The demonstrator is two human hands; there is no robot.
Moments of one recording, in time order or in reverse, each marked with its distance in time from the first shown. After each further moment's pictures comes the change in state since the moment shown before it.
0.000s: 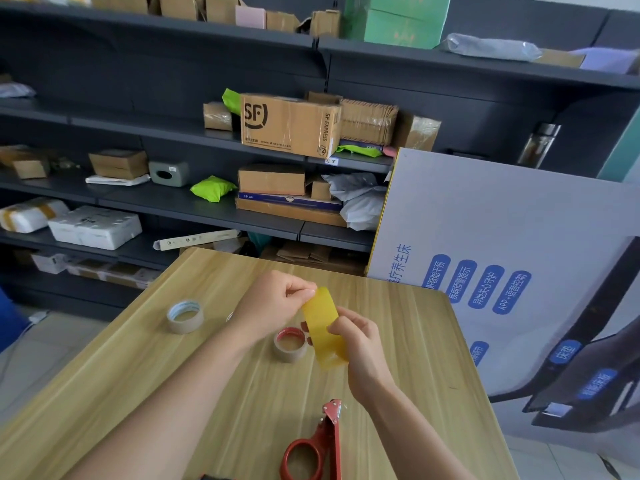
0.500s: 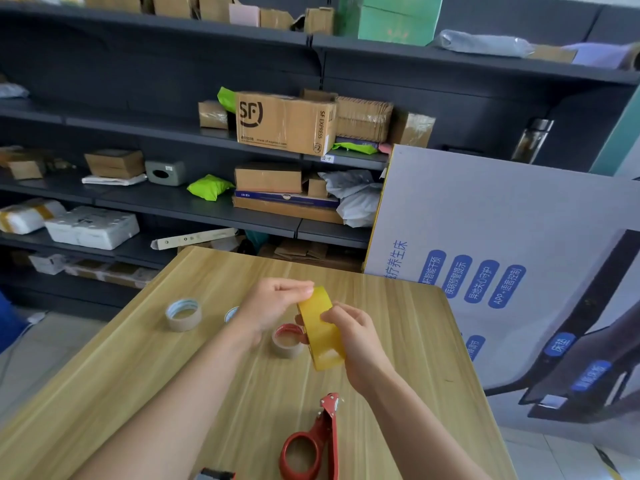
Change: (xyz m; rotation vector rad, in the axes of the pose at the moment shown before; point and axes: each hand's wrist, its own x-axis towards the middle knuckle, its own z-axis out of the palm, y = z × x) left_hand -0.002 -0.006 0.011 -0.443 -0.044 -0.330; right_hand -0.003 -0.015 0.000 -0.020 0.012 0.147
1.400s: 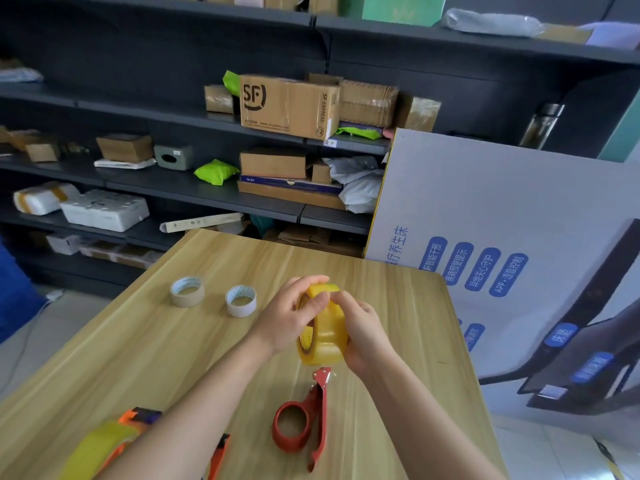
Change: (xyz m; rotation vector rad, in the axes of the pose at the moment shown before) left_hand -0.043 -0.029 0.048 0.011 -0.088 0.192; right_hand -0.022 0.006 -0.021 0.147 0.061 0.158
